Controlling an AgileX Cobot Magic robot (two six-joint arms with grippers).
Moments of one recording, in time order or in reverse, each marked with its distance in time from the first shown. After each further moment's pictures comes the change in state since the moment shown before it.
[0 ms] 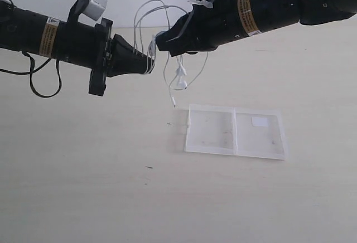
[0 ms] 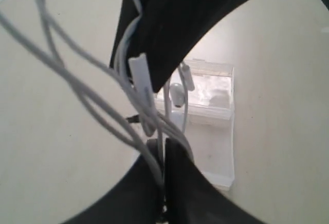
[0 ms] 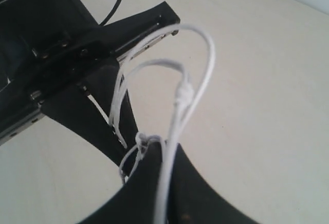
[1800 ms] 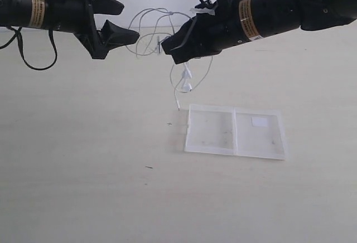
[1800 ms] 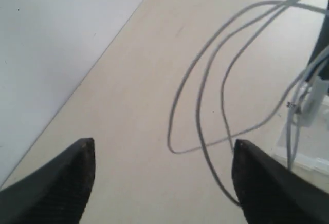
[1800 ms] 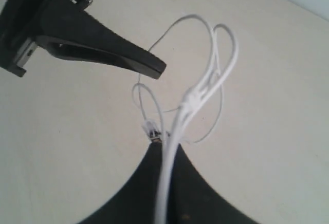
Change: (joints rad) left arm 0.000 -0.124 0.000 -0.105 0.391 0.027; right arm 0.000 0.000 0.027 0.004 0.059 -0.061
